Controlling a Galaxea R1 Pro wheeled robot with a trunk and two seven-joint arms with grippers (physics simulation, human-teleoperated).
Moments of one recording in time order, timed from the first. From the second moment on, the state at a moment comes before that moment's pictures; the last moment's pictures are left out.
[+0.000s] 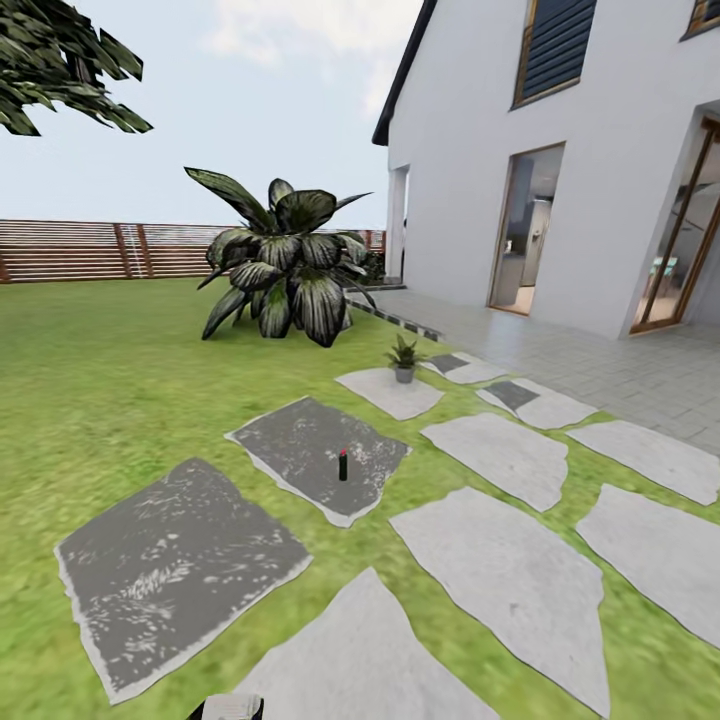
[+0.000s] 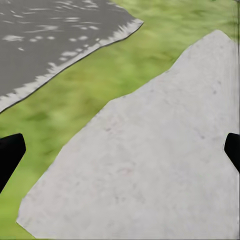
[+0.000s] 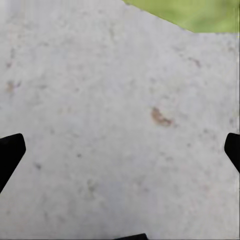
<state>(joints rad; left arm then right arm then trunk) -0.21 -0.02 0.00 -0.40 0.00 -0.35 0.00 -0.01 -0.01 -0.17 -0.41 0.00 -0.21 0.00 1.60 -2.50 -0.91</state>
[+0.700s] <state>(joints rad) -0.21 -0.02 0.00 -0.40 0.00 -0.35 0.00 -0.01 -0.01 -0.17 -0.41 0.00 -0.21 0.00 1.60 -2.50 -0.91</state>
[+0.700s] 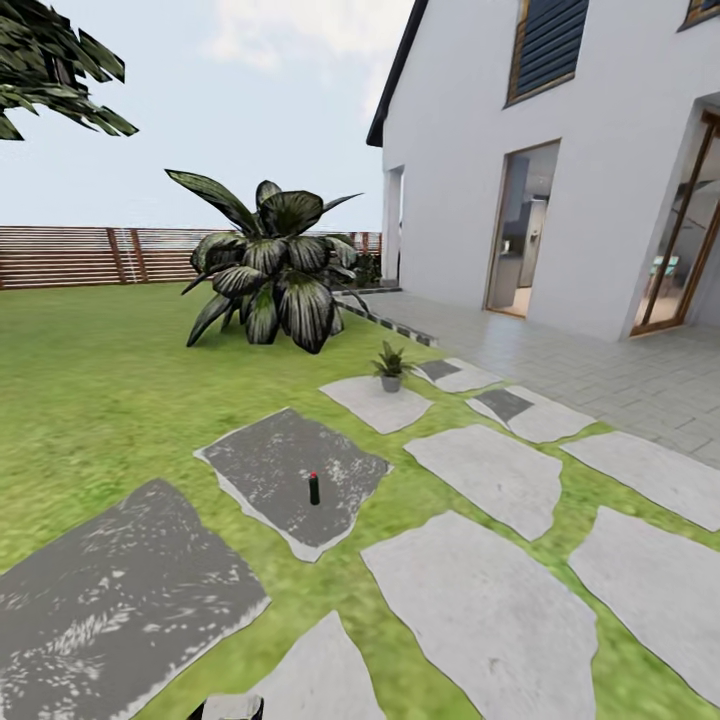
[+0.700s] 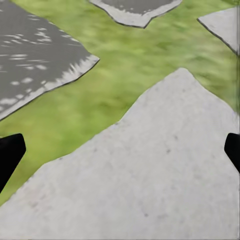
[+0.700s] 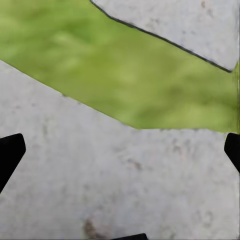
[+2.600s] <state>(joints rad) -0.21 -0.02 0.00 -0.40 0.00 -0.35 0.00 -0.01 -0.01 -0.17 -0.41 0.00 -0.21 0.00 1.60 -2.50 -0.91</state>
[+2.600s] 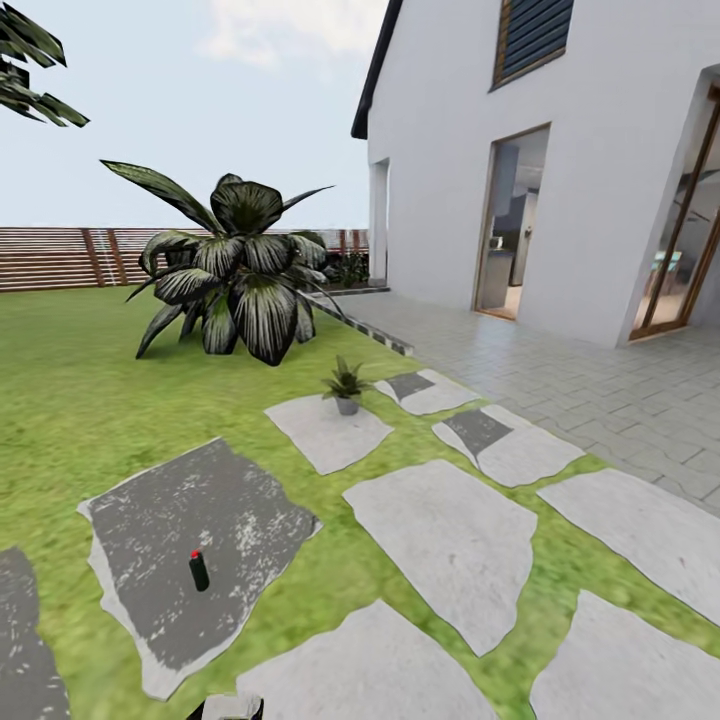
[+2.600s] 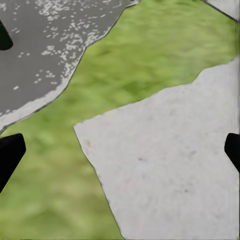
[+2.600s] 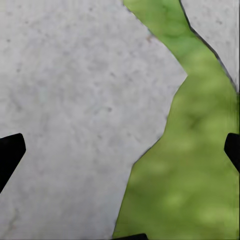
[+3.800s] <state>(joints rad) -0.21 -0.02 0.00 -0.40 0.00 -0.35 0.00 -0.01 -0.01 -0.17 -0.41 0.00 -0.21 0.00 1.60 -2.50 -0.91</state>
